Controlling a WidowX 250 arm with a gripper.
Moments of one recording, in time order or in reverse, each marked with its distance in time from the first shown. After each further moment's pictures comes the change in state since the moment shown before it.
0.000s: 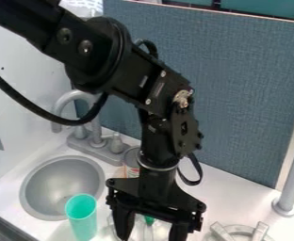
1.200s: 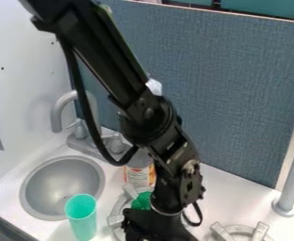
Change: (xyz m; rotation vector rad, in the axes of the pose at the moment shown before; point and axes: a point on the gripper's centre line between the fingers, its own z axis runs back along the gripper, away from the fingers) arm 0.032 -0.001 -0.085 0.085 -0.020 -0.133
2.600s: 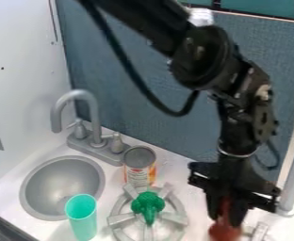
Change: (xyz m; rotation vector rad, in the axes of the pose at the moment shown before) arm 0.047 -0.071 0.084 -0.186 -0.063 -0.081
